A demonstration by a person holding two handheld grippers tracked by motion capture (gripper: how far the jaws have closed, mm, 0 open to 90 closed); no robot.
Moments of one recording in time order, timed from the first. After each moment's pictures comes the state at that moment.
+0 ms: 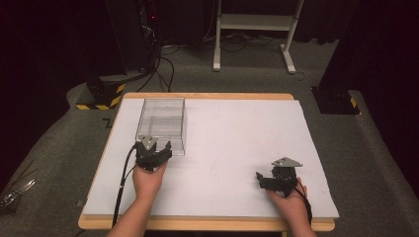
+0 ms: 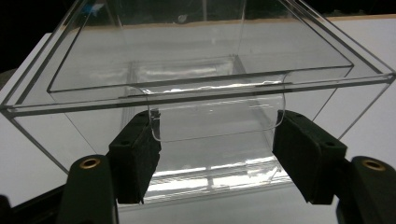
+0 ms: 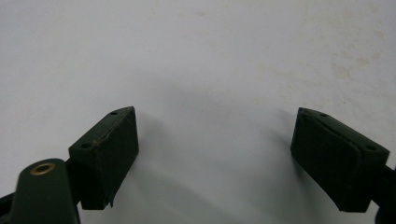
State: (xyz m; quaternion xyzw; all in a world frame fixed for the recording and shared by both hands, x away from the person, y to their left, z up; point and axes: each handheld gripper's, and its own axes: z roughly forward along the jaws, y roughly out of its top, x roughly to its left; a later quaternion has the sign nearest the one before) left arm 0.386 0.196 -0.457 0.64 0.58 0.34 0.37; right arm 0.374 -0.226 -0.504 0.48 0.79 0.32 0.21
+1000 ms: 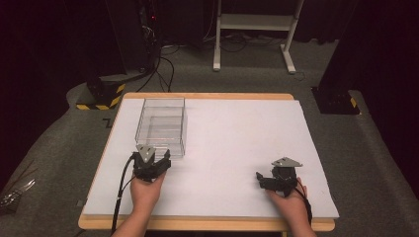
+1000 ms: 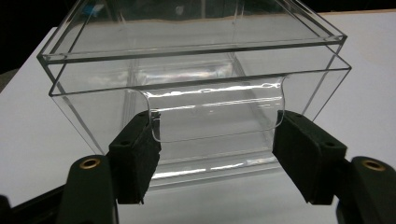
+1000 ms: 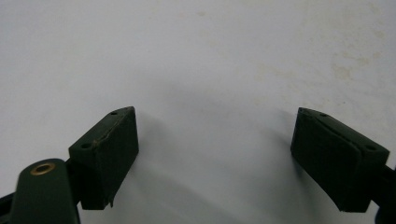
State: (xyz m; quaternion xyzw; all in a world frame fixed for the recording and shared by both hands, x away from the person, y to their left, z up) left arm 0.351 0.194 -0.458 0.64 0.58 0.34 0.38; right arm 0.374 -0.226 -0.504 0.48 0.79 0.32 0.21
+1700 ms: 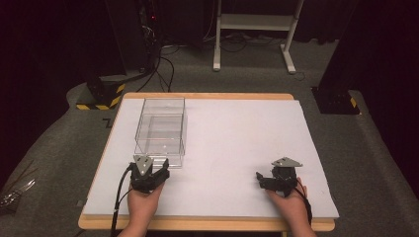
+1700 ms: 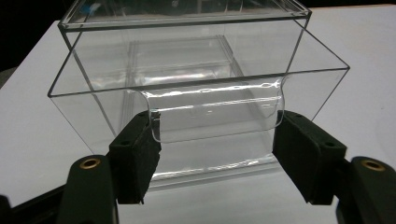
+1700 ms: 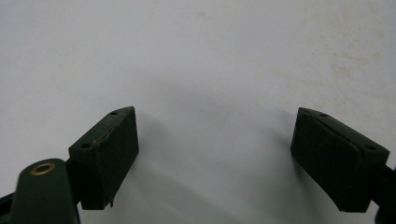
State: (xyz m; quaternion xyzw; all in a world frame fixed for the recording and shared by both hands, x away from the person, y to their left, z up) left arm 0.317 0.194 -0.459 0.64 0.58 0.34 0.38; right arm 0.374 -0.226 -0.504 0.48 0.79 0.32 0.21
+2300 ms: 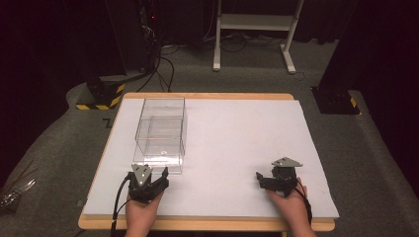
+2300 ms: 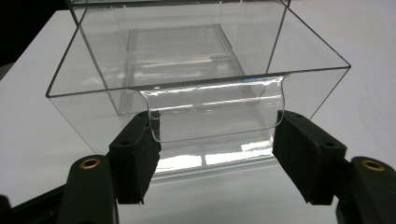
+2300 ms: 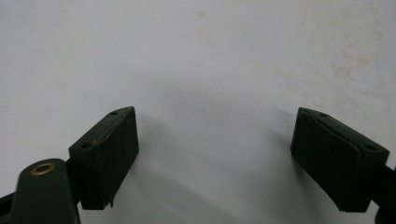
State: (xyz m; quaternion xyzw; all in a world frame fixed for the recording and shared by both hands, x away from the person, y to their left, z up) left arm 0.291 0.192 -0.461 0.64 0.58 0.33 0.38; right arm 0.374 -0.226 -0.504 0.48 0.79 0.32 0.21
